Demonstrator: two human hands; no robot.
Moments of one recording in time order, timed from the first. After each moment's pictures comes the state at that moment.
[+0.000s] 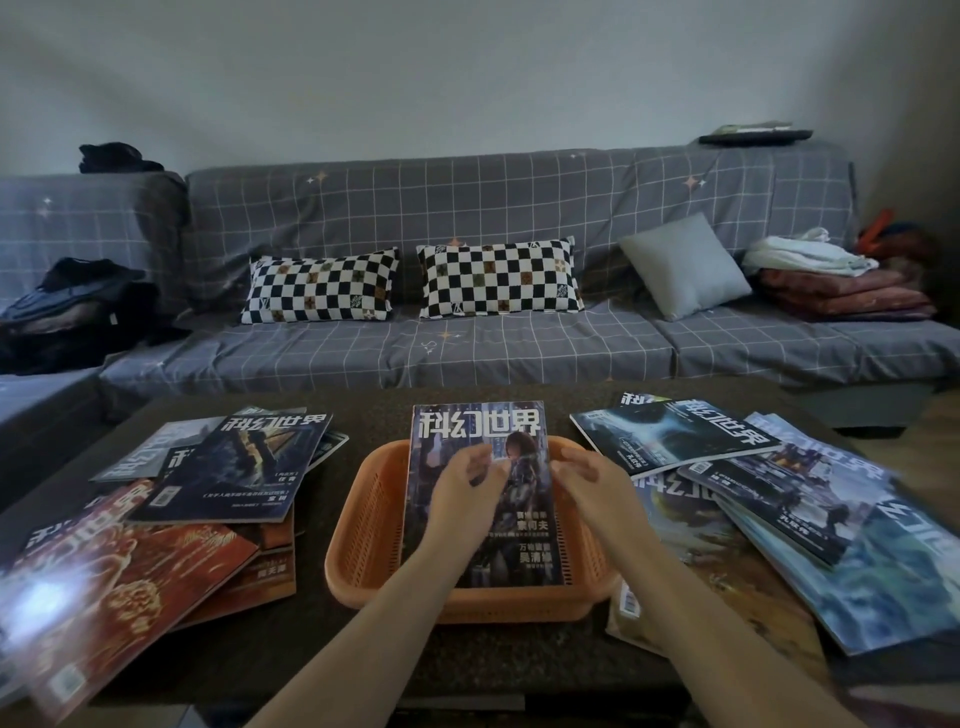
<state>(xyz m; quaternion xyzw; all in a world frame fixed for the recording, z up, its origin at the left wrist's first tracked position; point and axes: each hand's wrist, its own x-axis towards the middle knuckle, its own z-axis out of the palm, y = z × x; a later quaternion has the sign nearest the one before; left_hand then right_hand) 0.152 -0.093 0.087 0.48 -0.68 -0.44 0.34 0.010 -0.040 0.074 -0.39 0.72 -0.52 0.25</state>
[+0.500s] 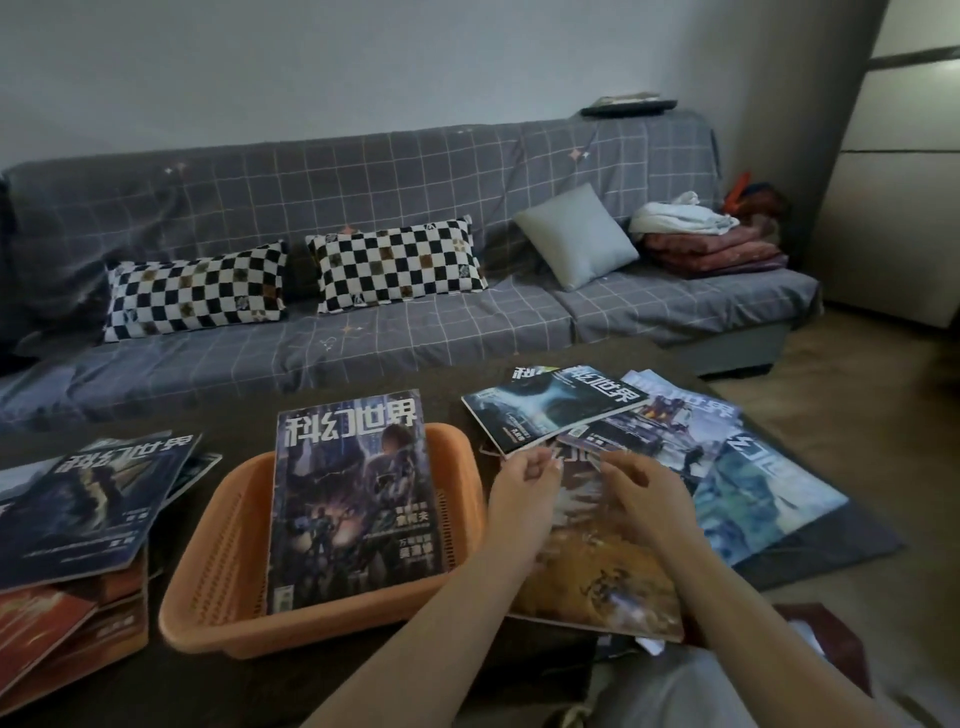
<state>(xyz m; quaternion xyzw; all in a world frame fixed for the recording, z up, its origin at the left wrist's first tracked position) 0.001 -0.013 0.063 0.39 -0.66 -0.58 0.27 -0.115 0.073 0.056 -0.30 0.80 -0.50 0.14</state>
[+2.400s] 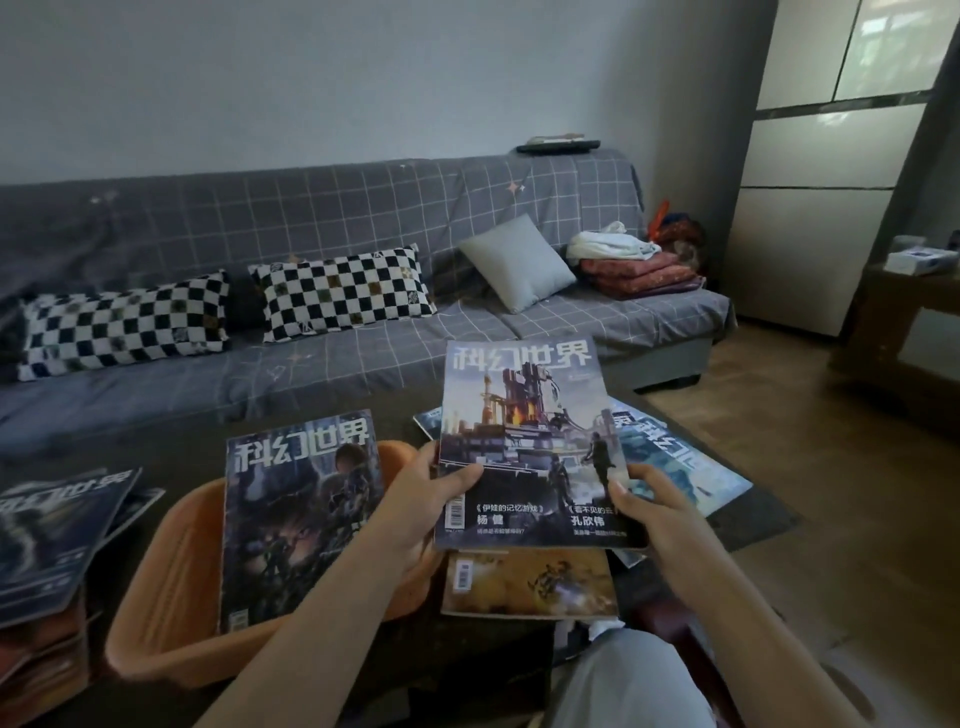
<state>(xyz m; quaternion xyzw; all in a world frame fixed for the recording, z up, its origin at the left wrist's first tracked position) 0.048 -0.028 0.101 0.30 -0.62 -0.69 0.22 -0.116 0.160 0.078 -0.17 0.60 -0.71 0.34</state>
